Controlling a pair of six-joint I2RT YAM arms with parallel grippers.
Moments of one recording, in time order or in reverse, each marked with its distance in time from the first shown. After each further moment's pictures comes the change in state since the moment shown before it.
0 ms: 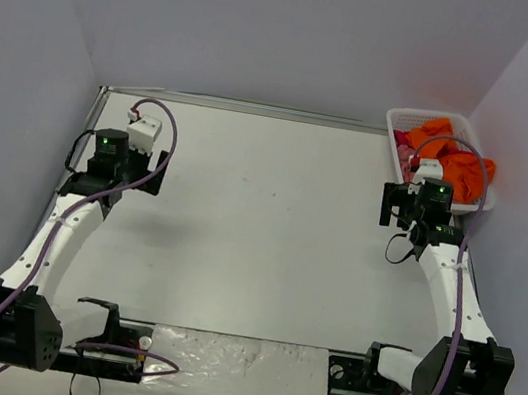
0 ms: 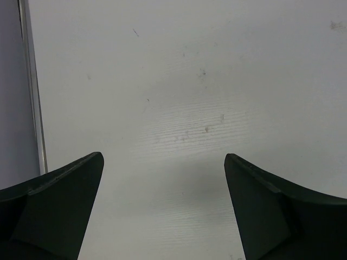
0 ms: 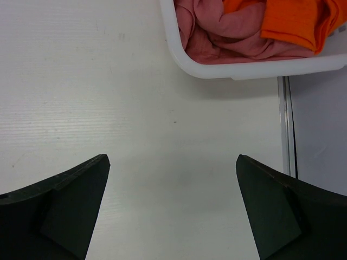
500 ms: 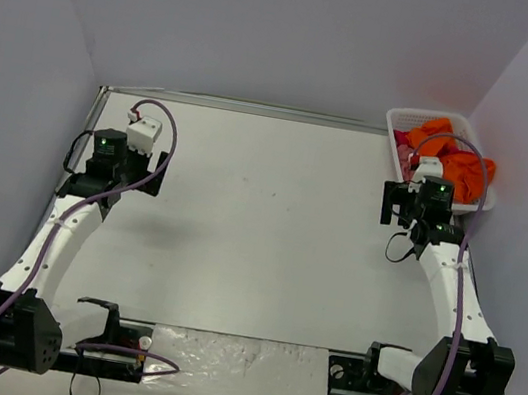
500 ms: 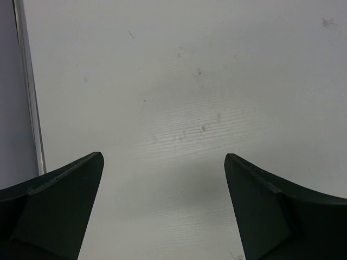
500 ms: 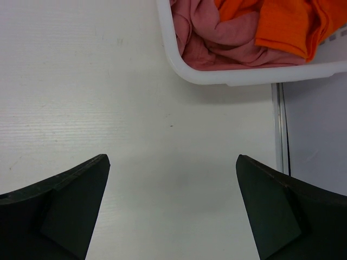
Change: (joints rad) left arm 0.006 -0.013 -0.004 -0.009 0.034 0.018; right arm 0.000 0.000 0.002 0.007 -0.003 -0.018
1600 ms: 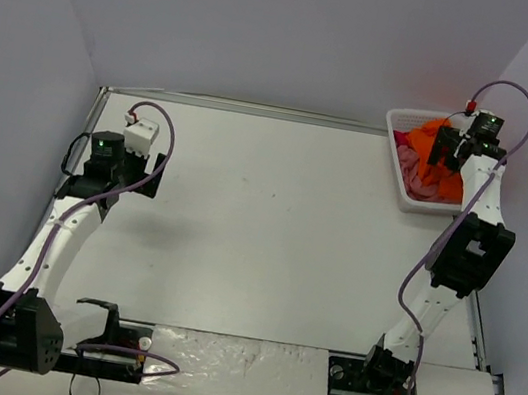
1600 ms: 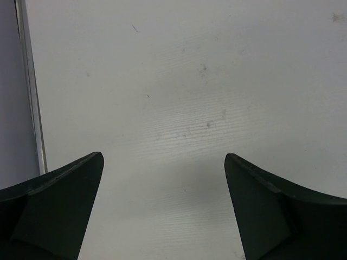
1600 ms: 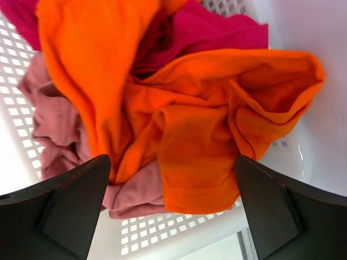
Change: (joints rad) left arm 0.026 0.000 -0.018 0.008 0.004 0.008; right arm -0.247 0.863 1.004 -0.225 -0.067 0.037
